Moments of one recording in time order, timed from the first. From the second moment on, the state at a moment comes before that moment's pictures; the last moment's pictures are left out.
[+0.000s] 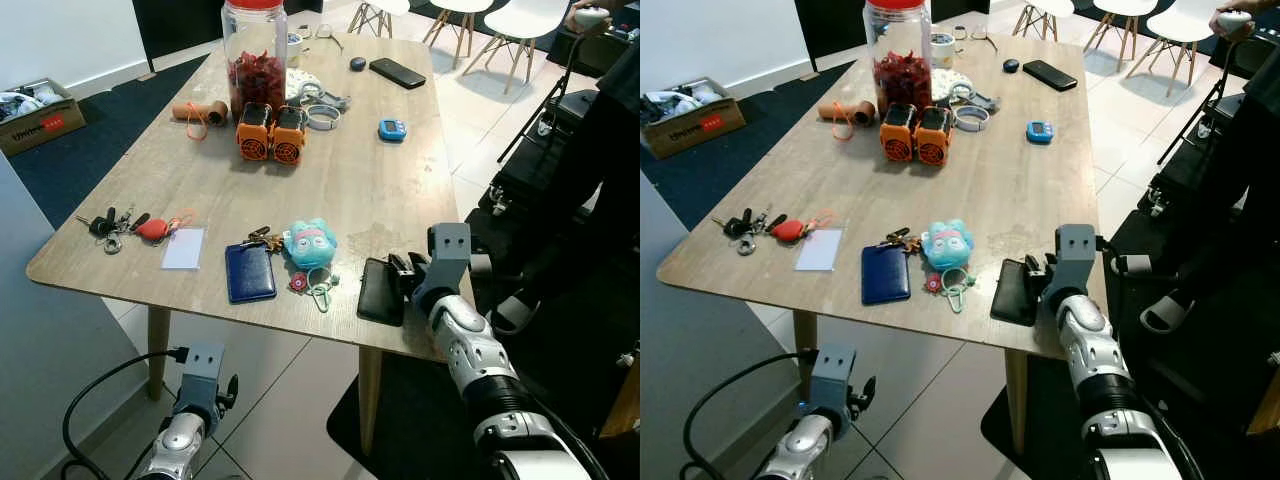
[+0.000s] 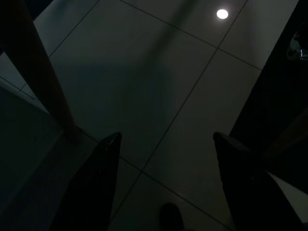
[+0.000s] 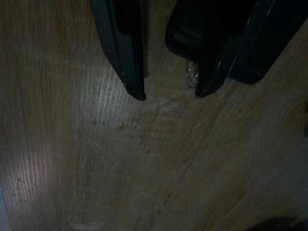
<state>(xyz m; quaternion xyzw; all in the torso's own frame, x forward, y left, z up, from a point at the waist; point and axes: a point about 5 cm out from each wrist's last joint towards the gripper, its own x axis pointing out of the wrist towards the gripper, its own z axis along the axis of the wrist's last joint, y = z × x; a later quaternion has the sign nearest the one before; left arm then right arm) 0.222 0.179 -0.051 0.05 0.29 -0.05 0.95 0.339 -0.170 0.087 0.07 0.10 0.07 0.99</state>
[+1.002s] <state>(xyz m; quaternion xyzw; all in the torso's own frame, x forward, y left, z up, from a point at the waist) 0.223 0.180 -0.050 0.05 0.29 -0.04 0.96 0.340 -0.168 0.087 0.05 0.10 0.07 0.99</state>
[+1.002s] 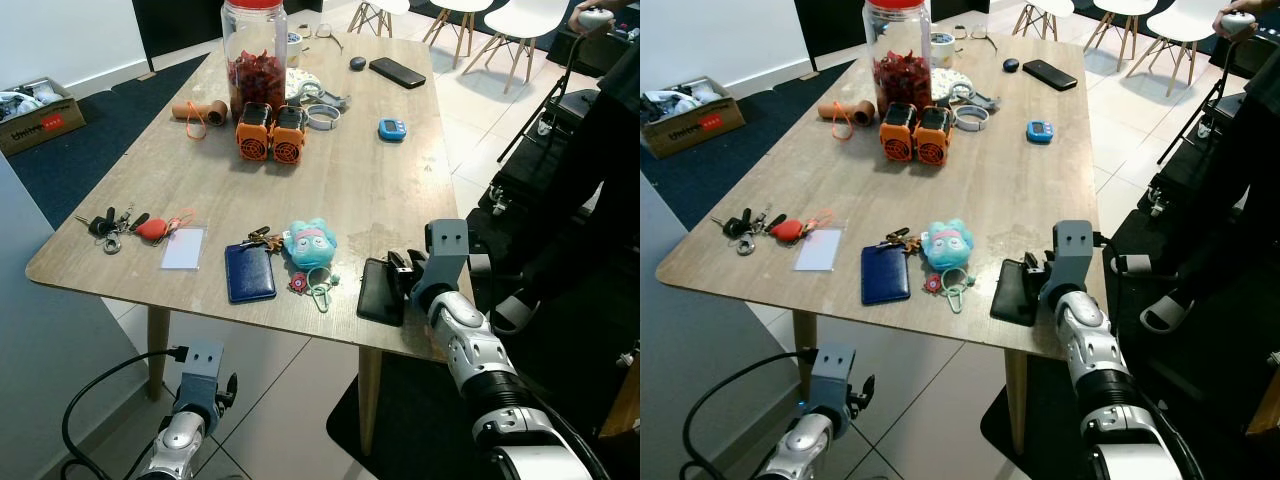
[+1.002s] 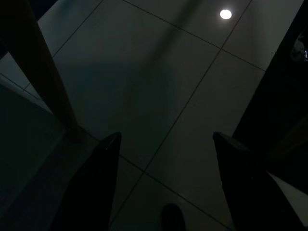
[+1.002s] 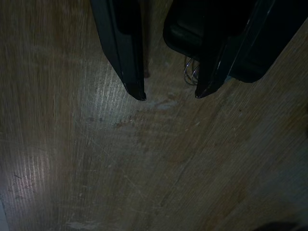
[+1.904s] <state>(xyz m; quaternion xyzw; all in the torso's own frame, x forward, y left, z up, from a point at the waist) 0.225 0.184 -0.049 0.05 0.29 -0.04 0.96 0.335 -0.166 0.087 0.04 0.10 0.08 0.99</state>
